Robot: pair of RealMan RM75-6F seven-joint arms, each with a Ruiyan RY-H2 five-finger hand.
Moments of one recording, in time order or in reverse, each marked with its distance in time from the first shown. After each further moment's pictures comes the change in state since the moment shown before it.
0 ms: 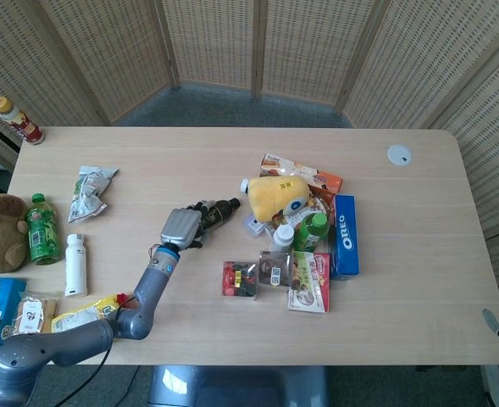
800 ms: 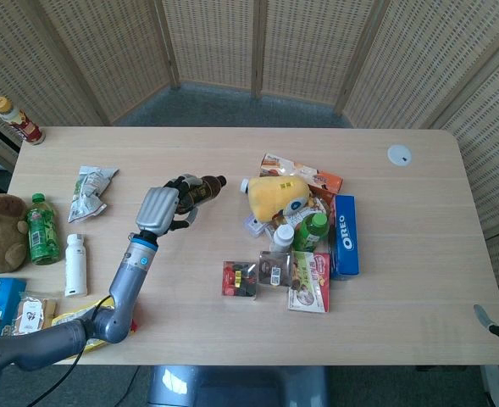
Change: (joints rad) left arm 0.088 0.177 -0.035 -0.245 0.187 0.233 -0.203; right arm 0.025 -0.026 0.005 0.034 -0.014 -0.024 0.028
